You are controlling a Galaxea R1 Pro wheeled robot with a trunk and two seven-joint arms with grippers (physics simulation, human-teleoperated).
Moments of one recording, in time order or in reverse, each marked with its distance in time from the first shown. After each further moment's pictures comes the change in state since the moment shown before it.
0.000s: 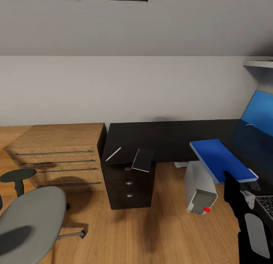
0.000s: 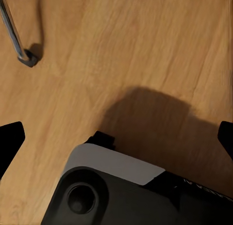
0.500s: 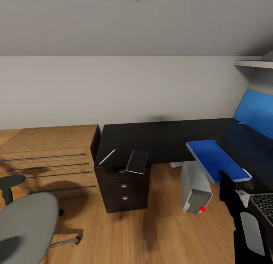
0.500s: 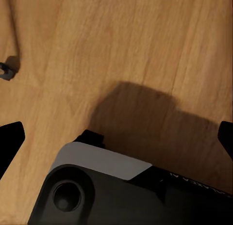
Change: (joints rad) left arm 0.000 -0.018 -0.046 0.005 -0.006 -0.012 0.002; right arm -0.012 0.017 0.011 0.021 -0.009 0.010 -0.003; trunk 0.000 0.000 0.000
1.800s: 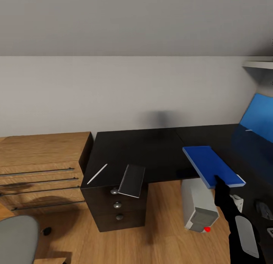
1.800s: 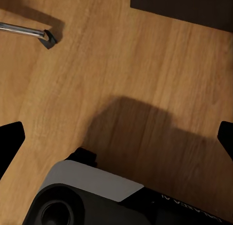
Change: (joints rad) left arm 0.000 -0.009 0.000 0.005 -0.004 -0.102 -0.005; right arm 0.010 0.029 -0.008 0.053 0.004 -0.001 0.005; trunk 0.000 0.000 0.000
